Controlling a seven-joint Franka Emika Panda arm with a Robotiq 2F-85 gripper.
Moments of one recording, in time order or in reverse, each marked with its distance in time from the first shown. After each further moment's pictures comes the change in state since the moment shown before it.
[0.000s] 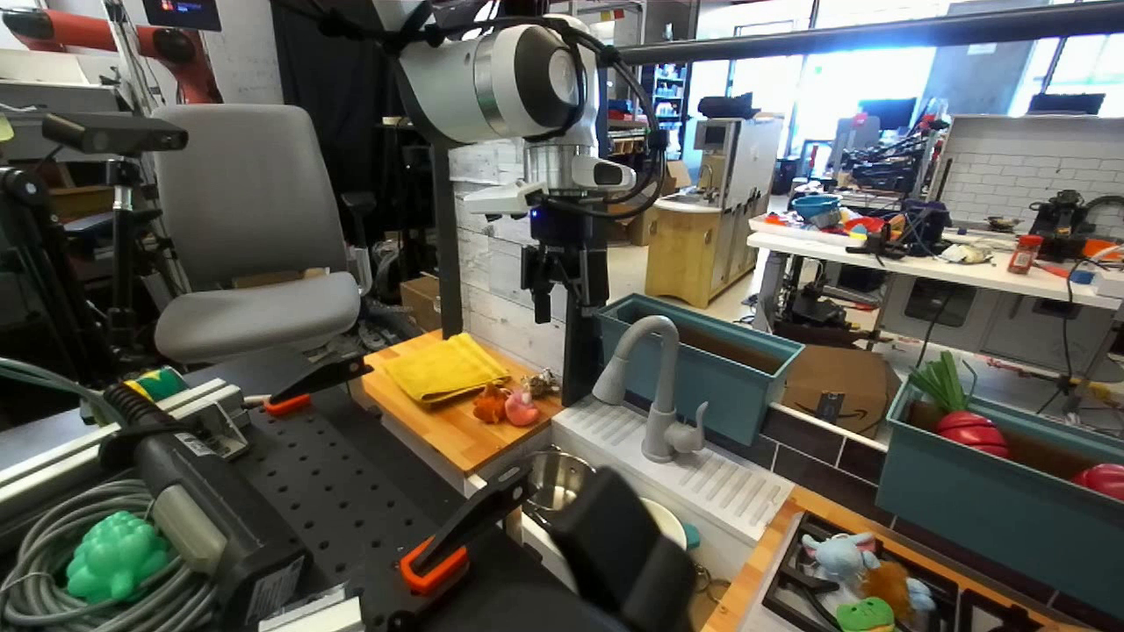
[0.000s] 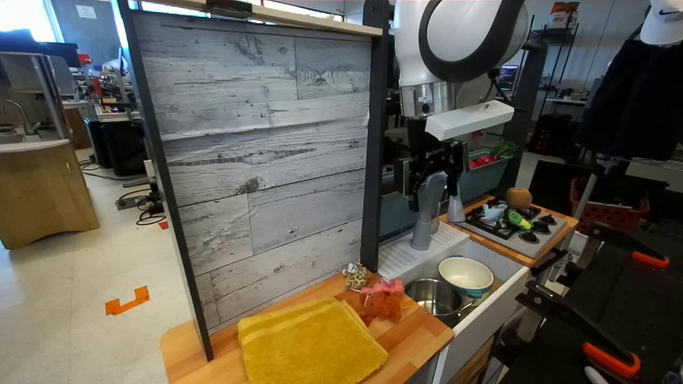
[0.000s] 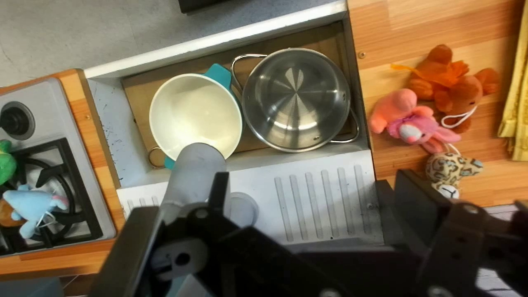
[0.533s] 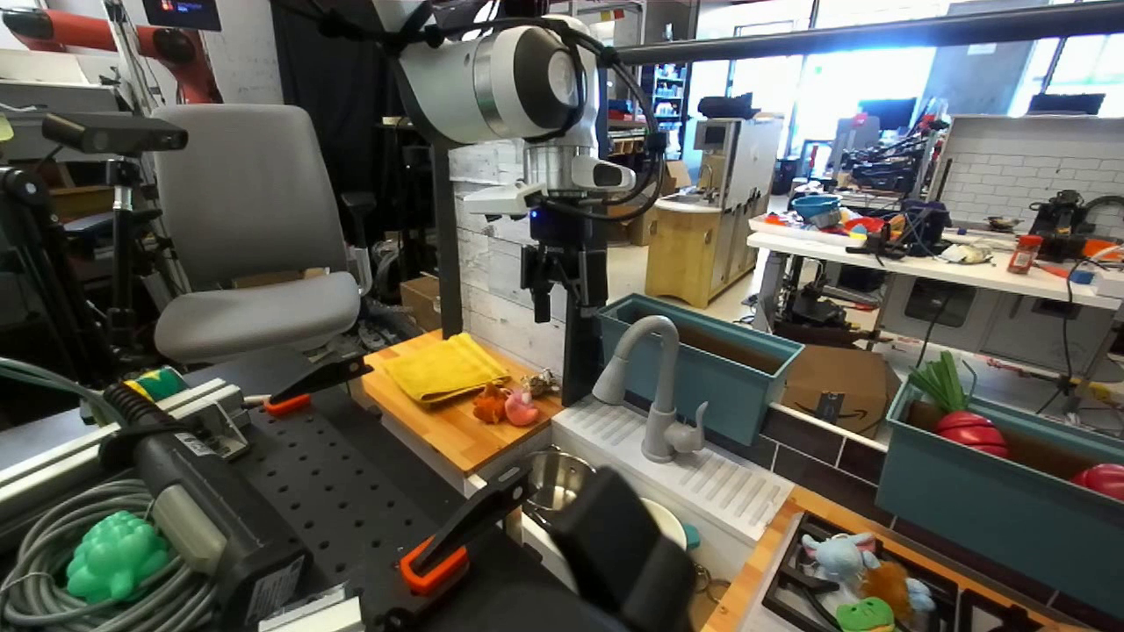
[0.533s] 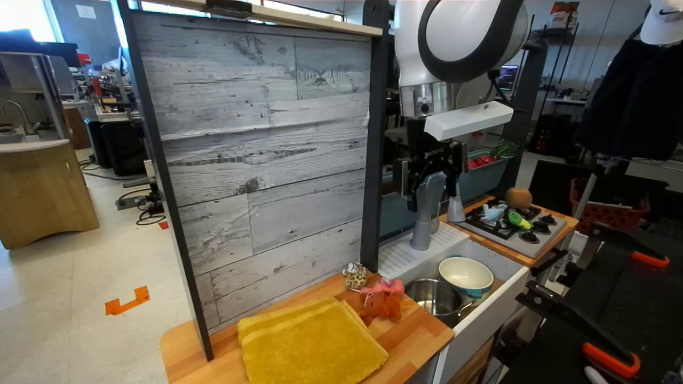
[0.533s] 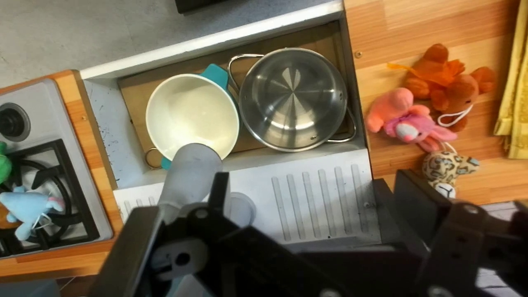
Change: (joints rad) arm 0.000 0.002 0.001 0.000 0.012 0.010 -0.002
